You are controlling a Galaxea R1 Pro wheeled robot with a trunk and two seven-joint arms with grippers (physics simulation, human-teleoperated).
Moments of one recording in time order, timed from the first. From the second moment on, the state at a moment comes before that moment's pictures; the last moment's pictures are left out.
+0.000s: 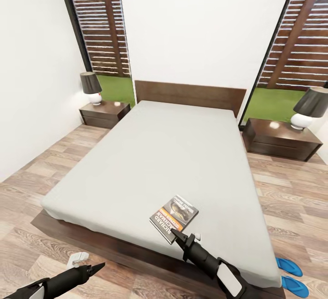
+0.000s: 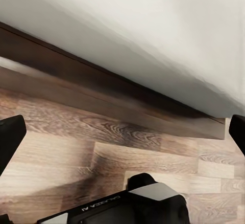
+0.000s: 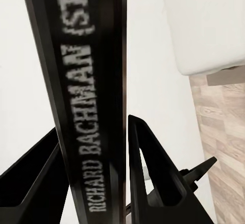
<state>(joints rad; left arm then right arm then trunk) -0.58 0.31 -0.07 -0.02 0.38 -0.03 -0.94 -0.46 0.05 0.06 -0.44 -0.92 0.57 0.97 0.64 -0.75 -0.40</state>
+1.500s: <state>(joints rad) -0.58 0.31 -0.07 -0.02 0.38 -0.03 -0.94 -0.46 0.05 0.06 -0.44 -0.92 0.56 0.97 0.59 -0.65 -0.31</state>
